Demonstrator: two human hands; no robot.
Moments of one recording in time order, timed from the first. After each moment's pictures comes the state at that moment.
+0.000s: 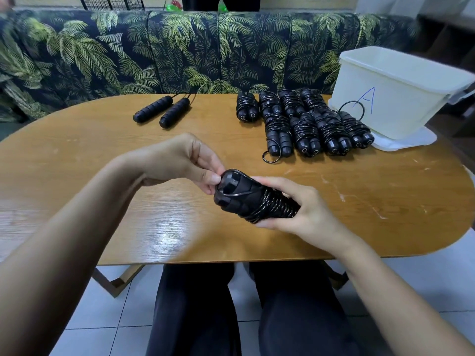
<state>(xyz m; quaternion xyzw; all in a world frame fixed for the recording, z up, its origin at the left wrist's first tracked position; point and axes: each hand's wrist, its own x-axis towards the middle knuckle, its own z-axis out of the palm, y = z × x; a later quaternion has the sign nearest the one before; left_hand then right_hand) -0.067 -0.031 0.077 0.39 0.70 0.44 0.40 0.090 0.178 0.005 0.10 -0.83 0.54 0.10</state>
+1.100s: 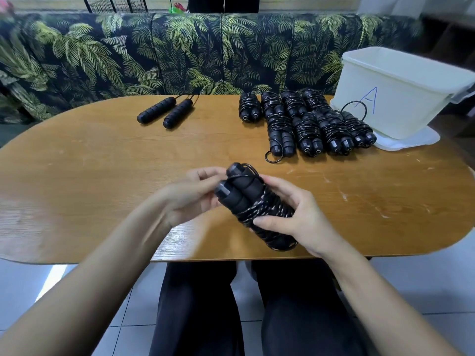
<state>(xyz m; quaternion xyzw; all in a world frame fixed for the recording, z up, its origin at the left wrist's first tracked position) -0.031 -0.020 0.026 0.12 0.59 0.69 0.39 0.090 0.162 -0.008 0.04 -0.76 0.64 0.10</state>
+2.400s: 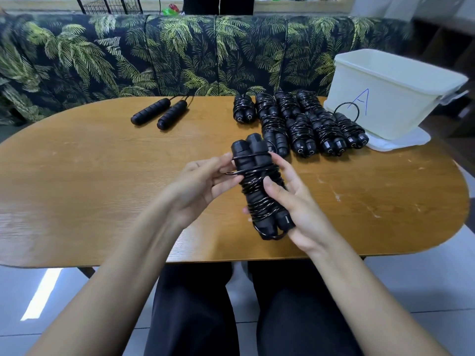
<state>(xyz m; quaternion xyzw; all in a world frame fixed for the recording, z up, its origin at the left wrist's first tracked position) -0.003 0.005 0.054 0.09 0.56 0.76 0.31 0.086 0.157 0.010 -0.04 -0.54 0.84 0.04</state>
